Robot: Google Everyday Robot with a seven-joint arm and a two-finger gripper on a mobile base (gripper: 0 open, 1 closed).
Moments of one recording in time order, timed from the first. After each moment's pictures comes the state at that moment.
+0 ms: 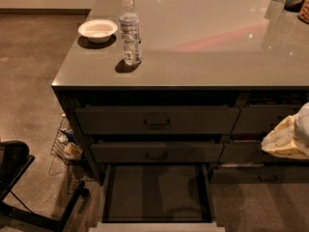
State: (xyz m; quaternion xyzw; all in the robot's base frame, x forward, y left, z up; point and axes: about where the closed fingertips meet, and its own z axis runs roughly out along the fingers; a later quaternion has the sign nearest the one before) arm 0.390 -0.274 0.843 -0.56 0.80 0.06 0.21
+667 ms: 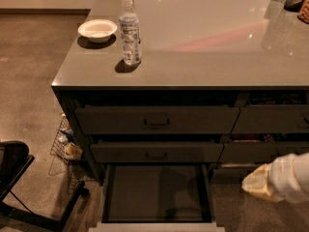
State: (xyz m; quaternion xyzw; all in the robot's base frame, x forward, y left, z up) arm 0.376 -0.273 0.689 -0.54 0.81 0.10 0.22
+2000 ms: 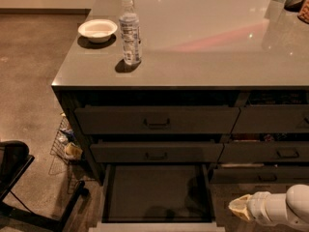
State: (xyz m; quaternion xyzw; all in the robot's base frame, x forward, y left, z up) arm 0.398 -0.310 0.442 -0.41 0.86 0.14 0.25
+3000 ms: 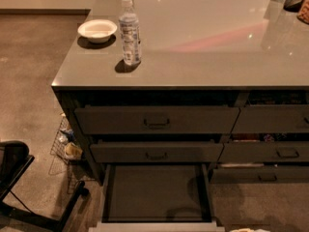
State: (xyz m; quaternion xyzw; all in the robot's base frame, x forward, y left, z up) arm 0.336 -0.325 0.297 -0.36 0.84 0.23 0.32
